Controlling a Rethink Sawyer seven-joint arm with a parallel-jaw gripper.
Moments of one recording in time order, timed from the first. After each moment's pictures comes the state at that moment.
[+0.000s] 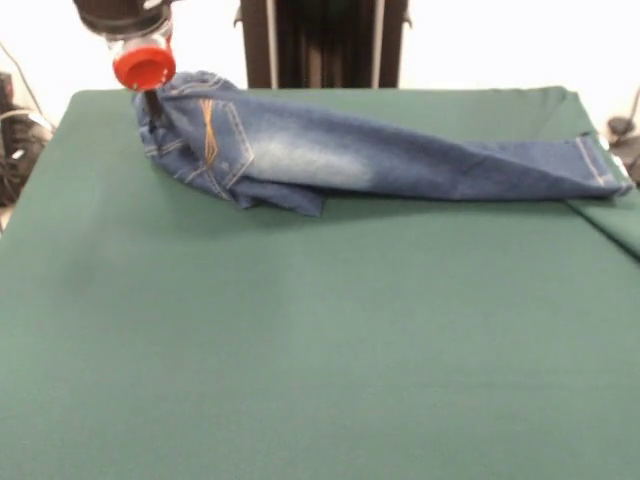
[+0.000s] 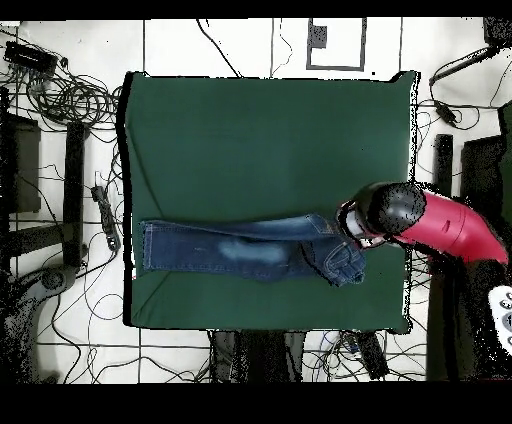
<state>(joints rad) -0.54 -0.60 0.07 1.47 -0.27 0.96 2.59</state>
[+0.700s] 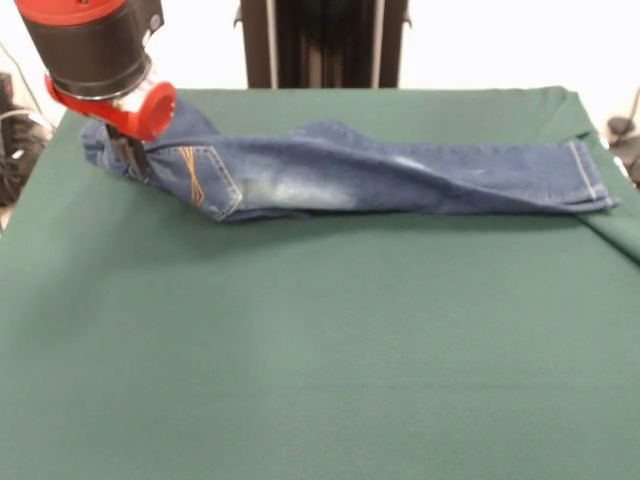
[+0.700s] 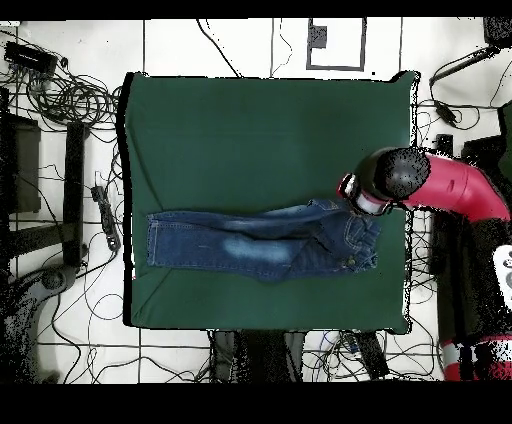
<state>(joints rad) -0.62 -0.52 0.29 1.28 -0.43 1.08 2.01</state>
